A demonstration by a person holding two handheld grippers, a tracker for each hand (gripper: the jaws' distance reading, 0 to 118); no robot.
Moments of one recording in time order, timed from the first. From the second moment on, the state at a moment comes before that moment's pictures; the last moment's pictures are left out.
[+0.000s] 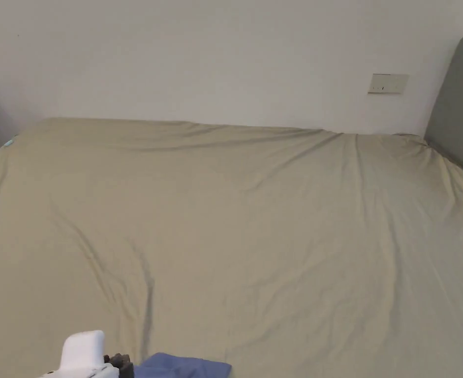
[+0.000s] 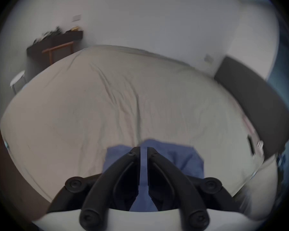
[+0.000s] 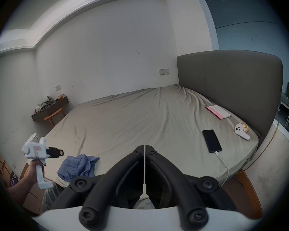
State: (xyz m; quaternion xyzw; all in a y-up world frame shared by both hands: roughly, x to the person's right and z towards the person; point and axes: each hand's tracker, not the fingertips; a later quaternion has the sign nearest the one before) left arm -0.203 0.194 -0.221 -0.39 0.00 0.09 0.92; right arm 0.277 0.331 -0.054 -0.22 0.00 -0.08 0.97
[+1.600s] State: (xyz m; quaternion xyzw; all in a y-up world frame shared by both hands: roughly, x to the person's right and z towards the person) left arm -0.360 0.269 -0.084 -0.24 -0.08 0.35 0.90; right arm -0.007 0.173 -0.231 -0.39 0.31 0.06 0.87
